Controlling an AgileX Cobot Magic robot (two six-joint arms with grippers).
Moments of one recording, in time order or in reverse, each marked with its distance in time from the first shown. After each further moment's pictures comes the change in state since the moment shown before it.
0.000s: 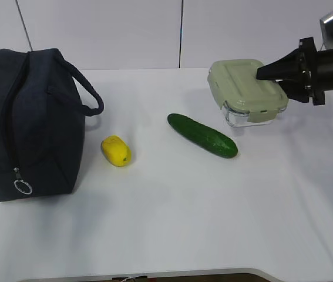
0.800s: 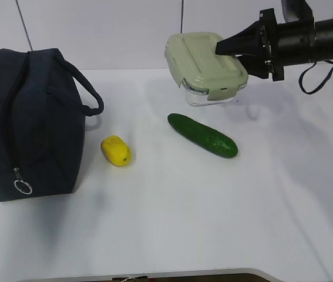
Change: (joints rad) left arm -0.006 0.460 -0.110 -0.427 -0.227 0.272; right arm 0.159 0.000 -0.127 0.055 0.000 0.051
